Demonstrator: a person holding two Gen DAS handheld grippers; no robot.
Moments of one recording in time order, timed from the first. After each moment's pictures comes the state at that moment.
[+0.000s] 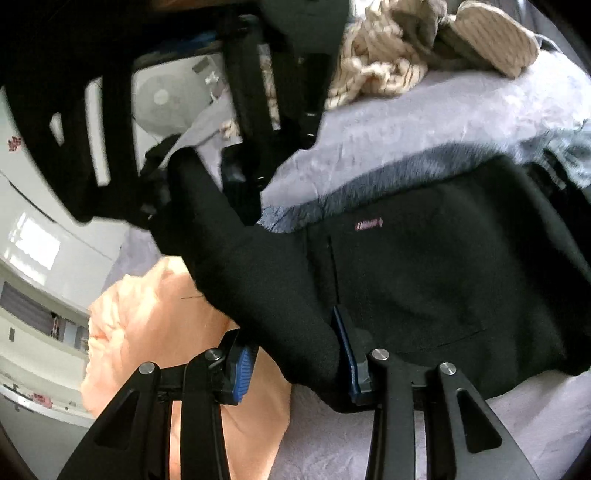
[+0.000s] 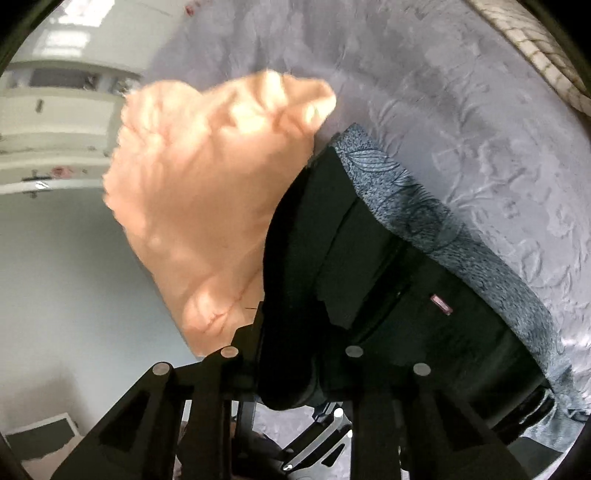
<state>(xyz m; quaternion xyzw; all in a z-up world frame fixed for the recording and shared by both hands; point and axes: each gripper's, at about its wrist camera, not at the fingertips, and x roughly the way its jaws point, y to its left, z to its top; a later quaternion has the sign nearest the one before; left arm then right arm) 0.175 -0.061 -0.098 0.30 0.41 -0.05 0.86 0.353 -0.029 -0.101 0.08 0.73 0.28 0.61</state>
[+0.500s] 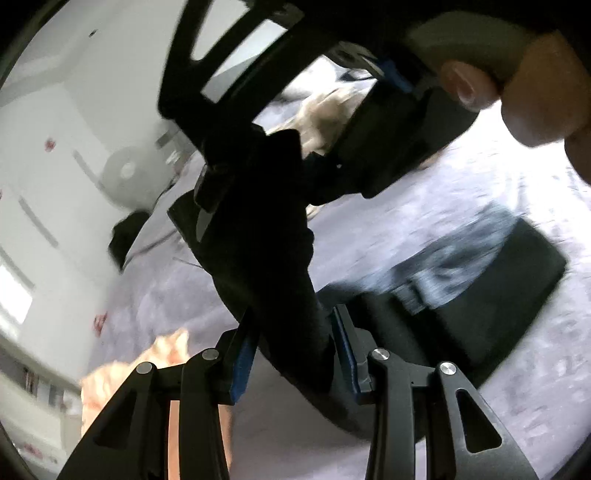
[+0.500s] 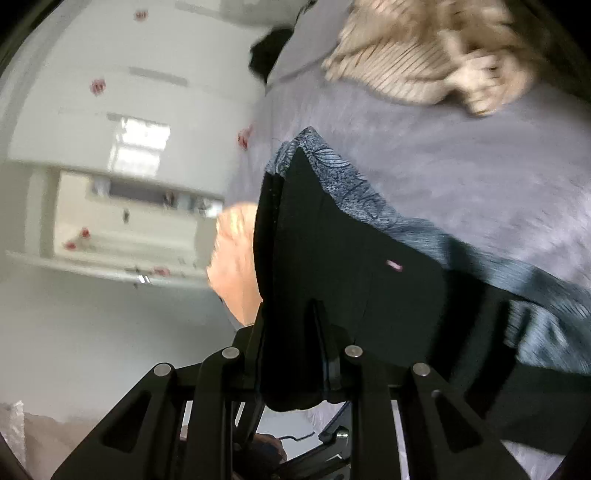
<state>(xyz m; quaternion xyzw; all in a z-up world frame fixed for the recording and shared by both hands) 0.118 -0.181 0.002 0.29 0.32 -0.17 0.88 0.268 -0.254 -0.002 0.33 0.56 0.30 0.70</state>
